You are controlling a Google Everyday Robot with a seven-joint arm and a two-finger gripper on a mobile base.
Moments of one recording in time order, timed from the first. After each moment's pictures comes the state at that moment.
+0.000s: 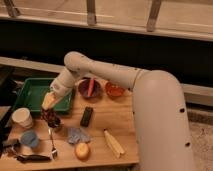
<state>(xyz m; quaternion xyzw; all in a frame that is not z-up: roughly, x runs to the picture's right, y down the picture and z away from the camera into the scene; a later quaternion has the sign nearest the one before) -0.265 0.073 0.693 -0.59 -0.17 0.34 0.71</state>
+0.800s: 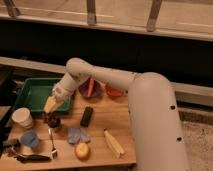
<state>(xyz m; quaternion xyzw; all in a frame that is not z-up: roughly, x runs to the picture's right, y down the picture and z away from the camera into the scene) -0.268 0.091 0.716 -0.60 -0.16 0.36 0.70</state>
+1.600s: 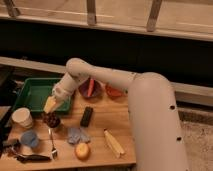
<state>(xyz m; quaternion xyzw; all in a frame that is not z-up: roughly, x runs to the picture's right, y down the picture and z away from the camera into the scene) -0.268 0.091 0.717 -0.60 -0.16 0.36 0.69</state>
